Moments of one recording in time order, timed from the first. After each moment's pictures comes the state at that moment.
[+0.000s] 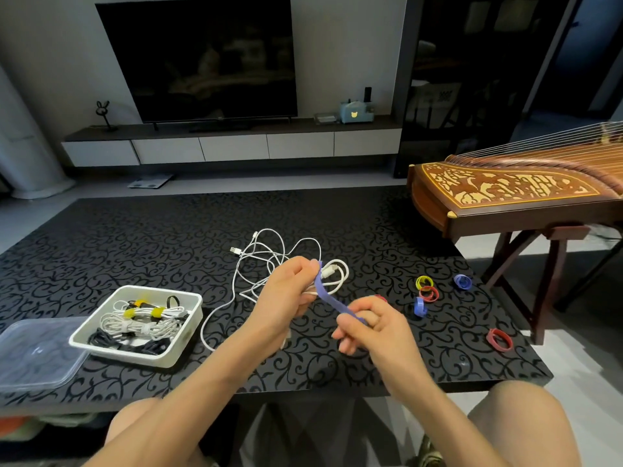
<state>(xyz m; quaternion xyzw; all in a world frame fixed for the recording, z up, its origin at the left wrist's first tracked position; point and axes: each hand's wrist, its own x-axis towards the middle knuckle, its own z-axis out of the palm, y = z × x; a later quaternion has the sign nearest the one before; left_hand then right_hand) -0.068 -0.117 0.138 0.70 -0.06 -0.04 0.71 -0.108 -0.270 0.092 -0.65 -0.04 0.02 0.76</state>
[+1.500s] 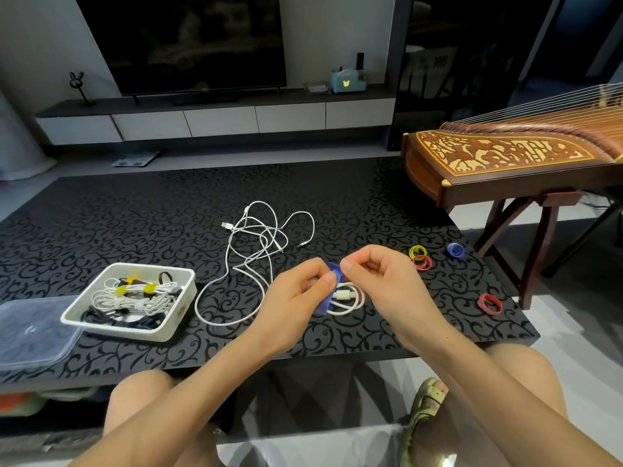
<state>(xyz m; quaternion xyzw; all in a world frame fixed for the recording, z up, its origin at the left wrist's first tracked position) -0.107 -0.122 0.121 0.77 -0.19 -0.01 0.61 -0.108 -0.278 0.134 -0.74 -0.06 -0.03 0.66</state>
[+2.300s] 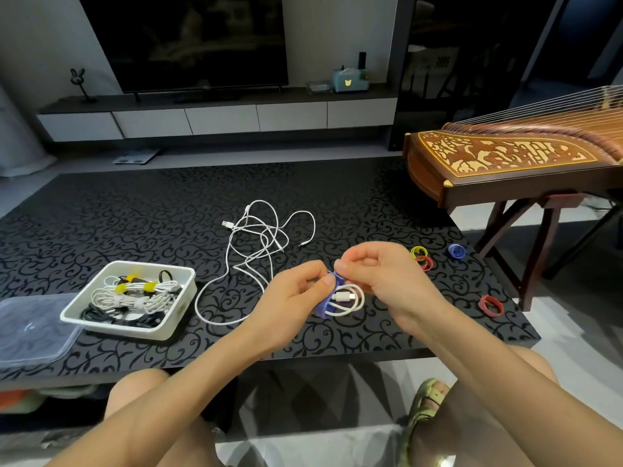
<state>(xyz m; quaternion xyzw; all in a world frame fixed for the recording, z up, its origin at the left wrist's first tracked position) -0.102 -0.116 0.120 0.75 -0.21 -0.06 0.62 -0.096 -0.277 0.149 -0.72 0.00 0.08 0.68</state>
